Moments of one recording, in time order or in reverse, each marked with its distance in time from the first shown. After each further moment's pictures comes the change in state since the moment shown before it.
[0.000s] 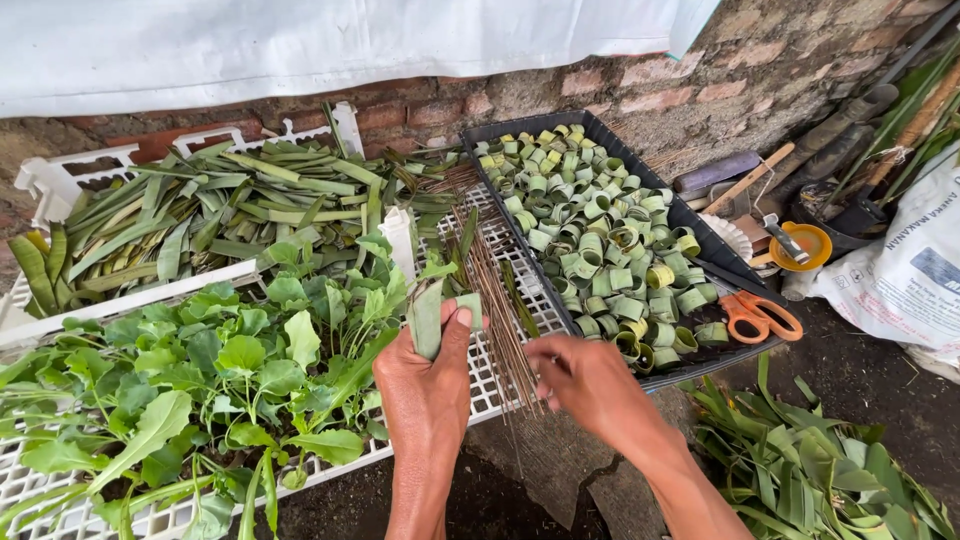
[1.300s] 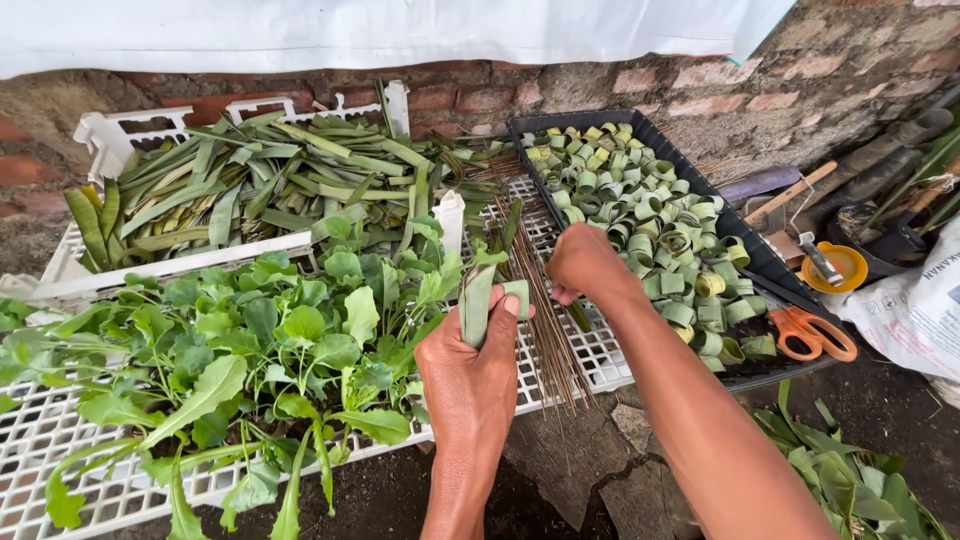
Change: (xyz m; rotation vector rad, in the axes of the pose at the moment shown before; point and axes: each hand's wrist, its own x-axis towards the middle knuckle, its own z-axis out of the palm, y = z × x) left_hand 0.003 0.016 -0.020 0.012 0.013 -0.031; right_hand 0.122 -0.090 0.001 -0.124 0.106 0.154
